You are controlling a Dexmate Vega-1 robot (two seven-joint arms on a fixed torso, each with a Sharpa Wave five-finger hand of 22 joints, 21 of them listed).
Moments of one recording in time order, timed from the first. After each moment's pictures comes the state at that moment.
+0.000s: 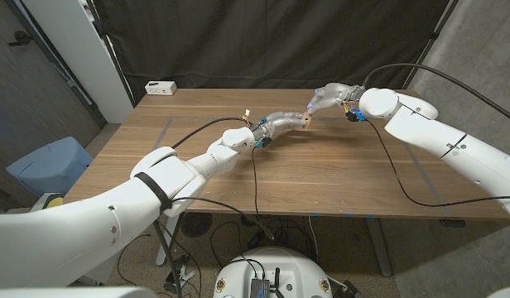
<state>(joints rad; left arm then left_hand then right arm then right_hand) 0.23 0.00 0.75 -0.37 -0.34 -0.48 -0.39 0.85 0.05 0.32 -0.15 0.19 0.83 -0.22 0.19 0.19 0.82 -0.20 0.21 0.36 0.41 -0.04 0.20 0.18 0.06 0.21 0.19 0.17 -0.50 -0.89 -0.65 -1.89 -0.08 -0.51 0.24 1.00 -0.01 0.27 -0.16 0.18 0.75 -0.10 0.51 0.26 0.06 -0.03 0.21 0.20 -0.02 0.05 0.22 0.20 0.21 0.02 0.20 0.17</state>
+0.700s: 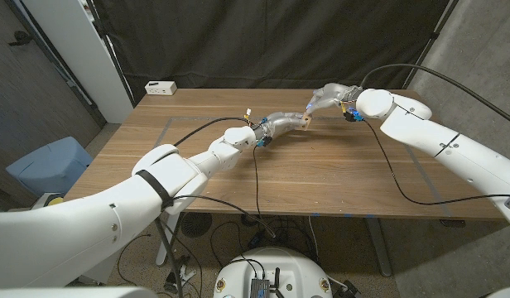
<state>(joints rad) 0.22 -0.01 0.76 -0.36 -0.34 -0.43 -0.37 0.85 0.05 0.31 -0.15 0.19 0.84 -0.23 0.19 0.19 0.82 -0.20 0.21 0.36 0.41 -0.04 0.20 0.18 0.06 0.21 0.19 0.17 -0.48 -0.86 -0.68 -1.85 -0.10 -0.51 0.24 0.95 -0.03 0.26 -0.14 0.18 0.79 -0.10 0.53 0.26 0.11 -0.03 0.22 0.20 0.02 0.04 0.23 0.20 0.24 0.02 0.20 0.17</state>
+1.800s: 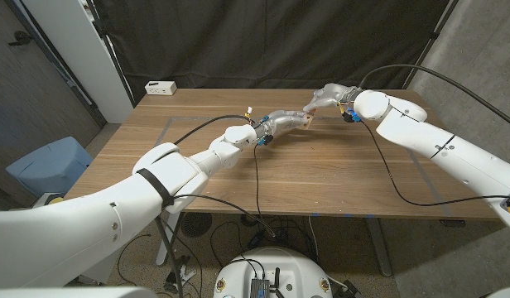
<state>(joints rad) 0.21 -0.01 0.77 -0.36 -0.34 -0.46 -0.38 0.85 0.05 0.32 -0.15 0.19 0.84 -0.23 0.19 0.19 0.82 -0.20 0.21 0.36 0.41 -0.04 0.20 0.18 0.06 0.21 0.19 0.17 -0.49 -0.85 -0.69 -1.87 -0.13 -0.55 0.20 0.80 -0.07 0.20 -0.09 0.18 0.80 -0.07 0.54 0.25 0.15 -0.02 0.22 0.20 0.05 0.05 0.24 0.21 0.25 0.03 0.20 0.17</state>
